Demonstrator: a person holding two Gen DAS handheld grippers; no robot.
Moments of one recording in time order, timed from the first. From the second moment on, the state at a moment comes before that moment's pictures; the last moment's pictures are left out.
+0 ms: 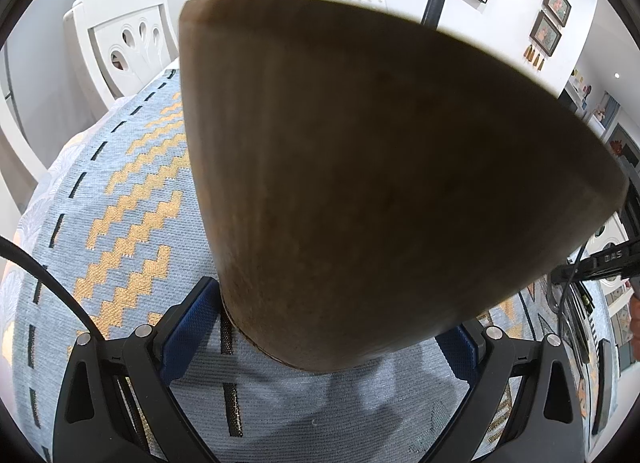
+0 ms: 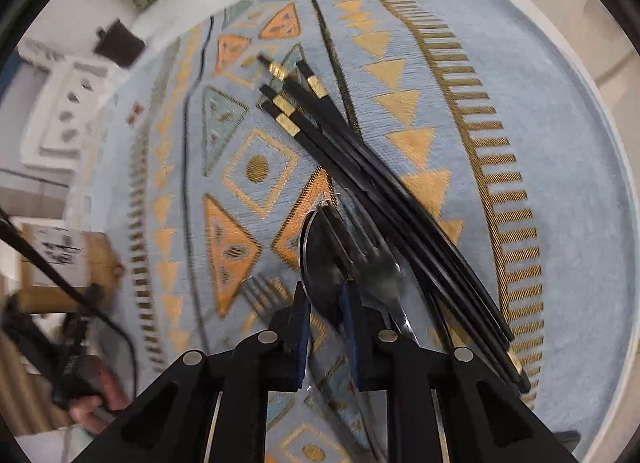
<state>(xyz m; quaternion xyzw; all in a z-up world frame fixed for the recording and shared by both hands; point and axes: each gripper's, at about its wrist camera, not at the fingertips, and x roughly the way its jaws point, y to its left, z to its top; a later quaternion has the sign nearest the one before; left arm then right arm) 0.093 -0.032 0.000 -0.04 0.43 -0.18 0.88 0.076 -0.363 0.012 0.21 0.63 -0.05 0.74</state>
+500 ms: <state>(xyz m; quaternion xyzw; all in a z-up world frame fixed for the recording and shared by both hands) 0.093 -0.035 -0.001 -0.03 0.43 -0.18 0.88 0.057 -0.366 0.085 0.32 0.48 0.07 0.81</state>
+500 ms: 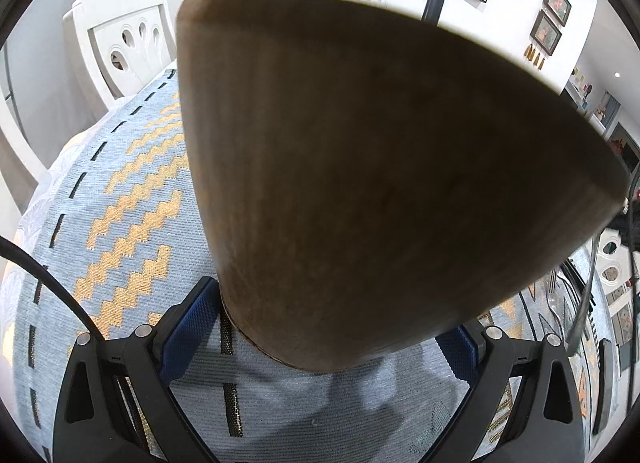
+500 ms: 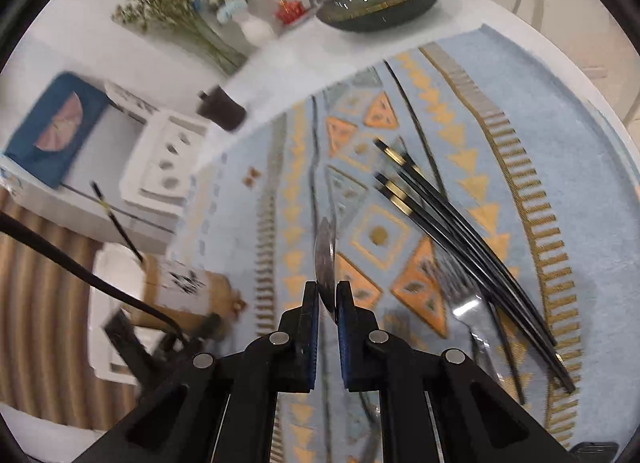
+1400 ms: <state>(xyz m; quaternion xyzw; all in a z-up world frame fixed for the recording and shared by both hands) 0.095 -0.034 -0.001 -0.04 0.44 -0.18 0.88 0.054 -0.338 0.168 0.31 0.41 0.14 0.85</state>
